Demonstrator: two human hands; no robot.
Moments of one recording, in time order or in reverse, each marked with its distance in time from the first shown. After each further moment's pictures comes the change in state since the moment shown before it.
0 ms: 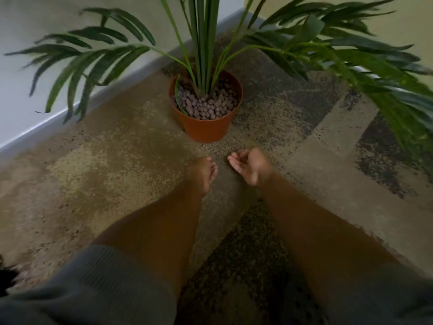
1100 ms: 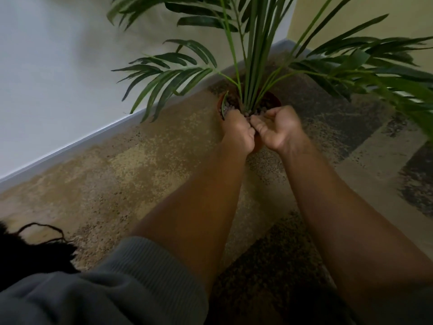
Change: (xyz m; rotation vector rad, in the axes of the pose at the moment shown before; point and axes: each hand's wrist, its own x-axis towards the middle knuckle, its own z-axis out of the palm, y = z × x) left_hand -0.093 0.107 0.019 -0.464 -0.177 0.373; right_hand -0.091 -0.072 0.097 0.287 -0.344 -0.126
